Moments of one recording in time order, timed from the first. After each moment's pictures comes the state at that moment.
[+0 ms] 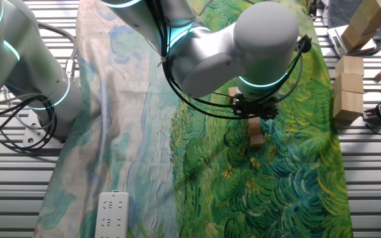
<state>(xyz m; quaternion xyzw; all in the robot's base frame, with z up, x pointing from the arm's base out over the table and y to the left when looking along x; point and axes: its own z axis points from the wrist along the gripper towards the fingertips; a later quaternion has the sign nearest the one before) 0.540 -0.020 0.018 -0.64 0.77 -0.03 0.08</state>
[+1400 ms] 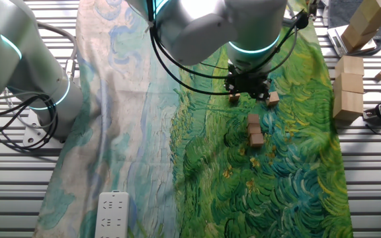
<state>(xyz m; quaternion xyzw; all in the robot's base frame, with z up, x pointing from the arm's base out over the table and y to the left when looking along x) 0.516 0.033 0.047 -0.55 0.83 -0.02 0.07</state>
